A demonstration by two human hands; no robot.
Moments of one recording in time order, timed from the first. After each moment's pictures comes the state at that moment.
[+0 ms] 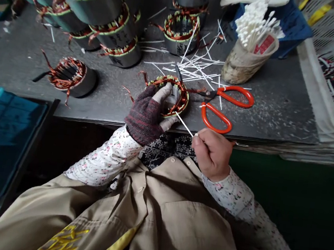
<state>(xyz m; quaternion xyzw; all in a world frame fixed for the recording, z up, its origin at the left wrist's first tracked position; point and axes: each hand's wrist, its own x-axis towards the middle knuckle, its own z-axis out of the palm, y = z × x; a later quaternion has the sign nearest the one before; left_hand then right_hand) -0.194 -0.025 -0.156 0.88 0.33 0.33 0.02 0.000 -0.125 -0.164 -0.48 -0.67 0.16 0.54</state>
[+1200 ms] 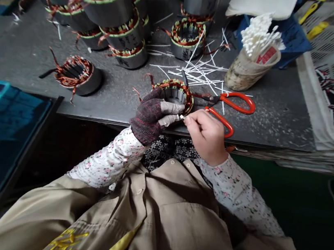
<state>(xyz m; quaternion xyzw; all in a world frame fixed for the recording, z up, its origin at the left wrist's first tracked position) -0.192 -0.014 -0.168 0.83 0.24 0.48 0.17 -0.014 -0.080 -0.147 -0.52 -0.69 0.17 0.48</state>
